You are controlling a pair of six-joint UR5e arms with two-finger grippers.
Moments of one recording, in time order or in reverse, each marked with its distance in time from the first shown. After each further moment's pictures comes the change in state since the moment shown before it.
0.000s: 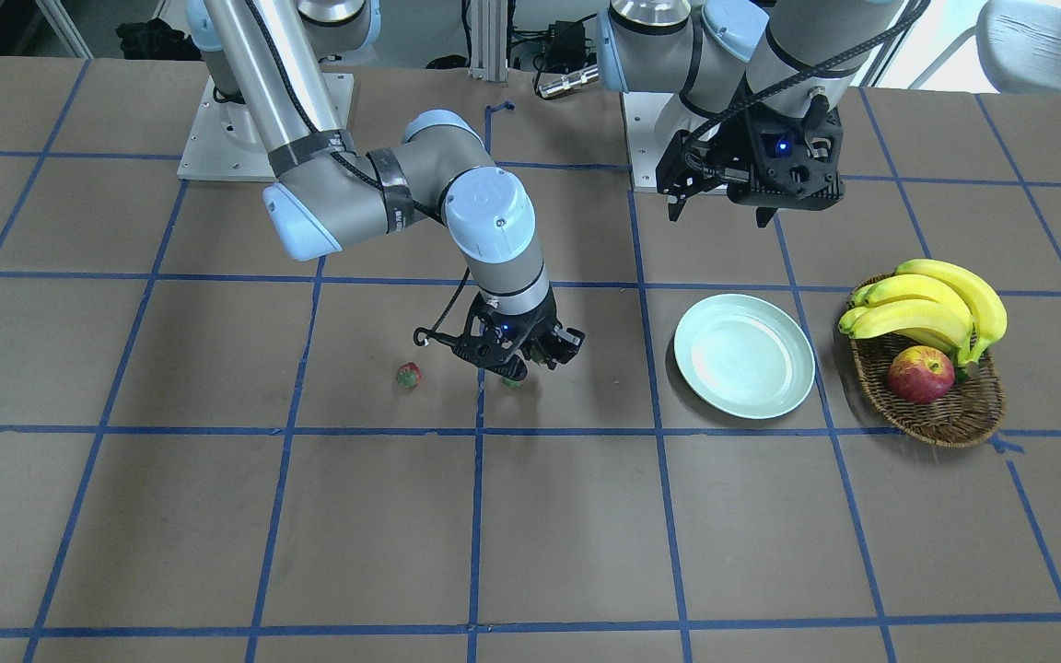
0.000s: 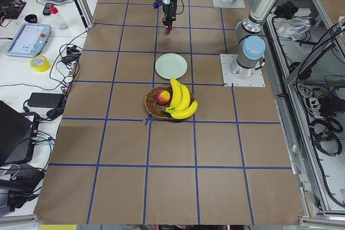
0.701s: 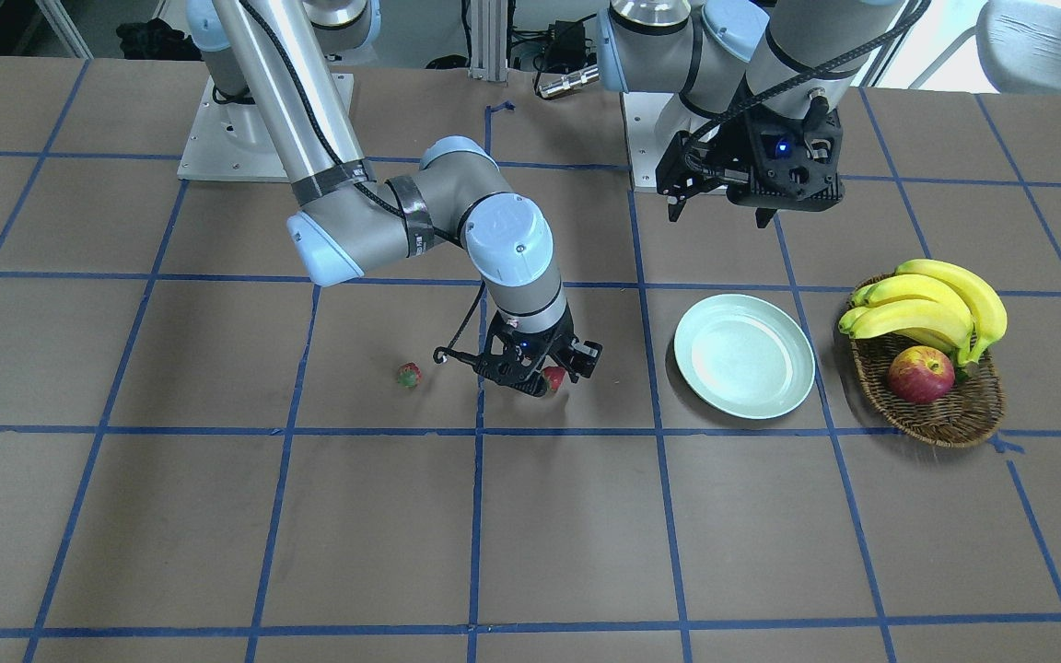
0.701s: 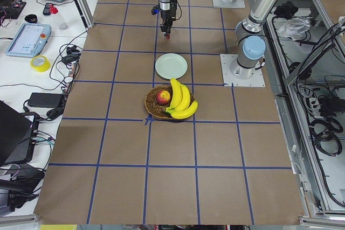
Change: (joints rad) left arm 0.000 -0.001 0.000 0.000 0.000 0.000; right arm 0.021 0.053 -0.031 -0.024 0.010 -0.003
